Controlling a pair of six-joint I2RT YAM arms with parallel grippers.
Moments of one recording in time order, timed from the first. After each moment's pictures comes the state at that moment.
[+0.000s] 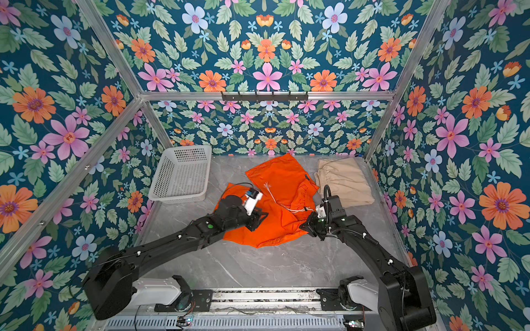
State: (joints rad) left arm -0.76 1.26 0.76 -0.01 0.11 -0.29; right arm 0.25 1.17 0.70 -0.51 -0.59 0.93
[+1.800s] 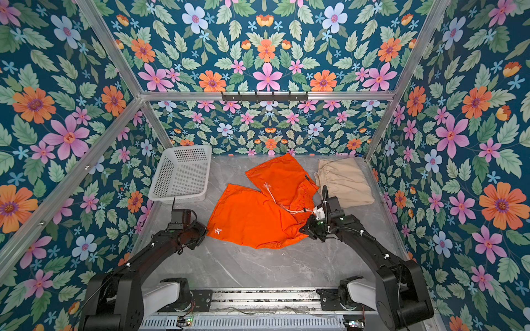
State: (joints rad) left arm -0.05 1.16 0.46 -0.34 0.15 -1.04; right arm 0.25 1.21 0.67 -0.52 -0.62 0.82
